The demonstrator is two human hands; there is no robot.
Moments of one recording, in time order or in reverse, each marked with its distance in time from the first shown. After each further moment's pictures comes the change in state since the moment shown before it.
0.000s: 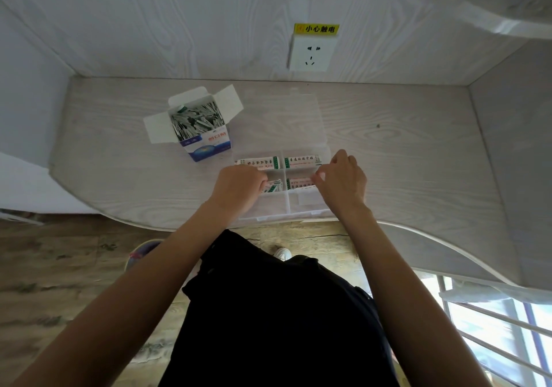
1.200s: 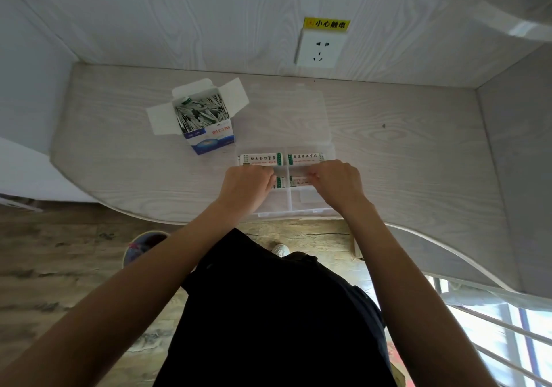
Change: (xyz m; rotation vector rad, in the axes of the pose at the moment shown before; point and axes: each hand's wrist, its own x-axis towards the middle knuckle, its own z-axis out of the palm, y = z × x) left_hand -0.002 0.011 0.012 0.022 0.074 -0.053; right_hand 0.007 -0.003 0.000 -0.074 -0.111 -0.266
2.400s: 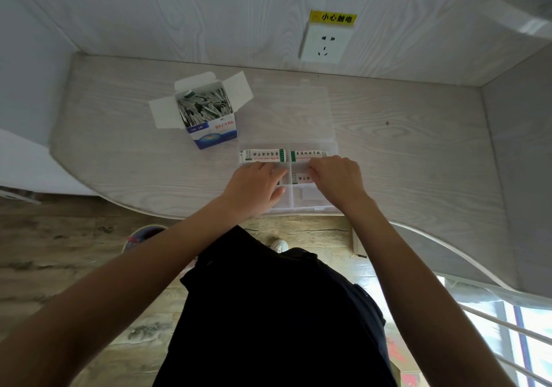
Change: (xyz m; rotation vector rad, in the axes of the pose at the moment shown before) left_hand -0.010 -0.004 0.007 -0.113 -0.028 0.226; right_hand 0.004 -0.003 0.002 -0.070 0.052 -0.063
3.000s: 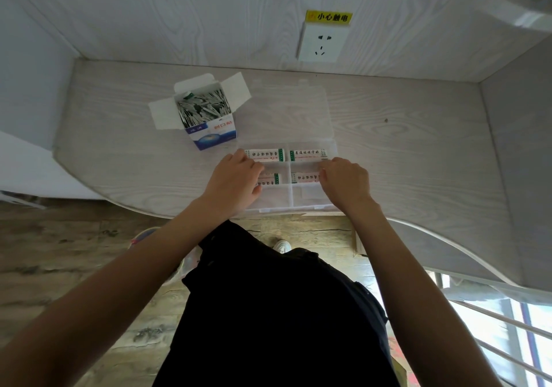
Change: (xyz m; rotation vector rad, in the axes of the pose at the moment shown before) left_hand -0.014 -0.014 -0.024 0.095 -0.036 -0.110; right_hand -0.014 0.006 0.006 0.025 -0.026 0.143
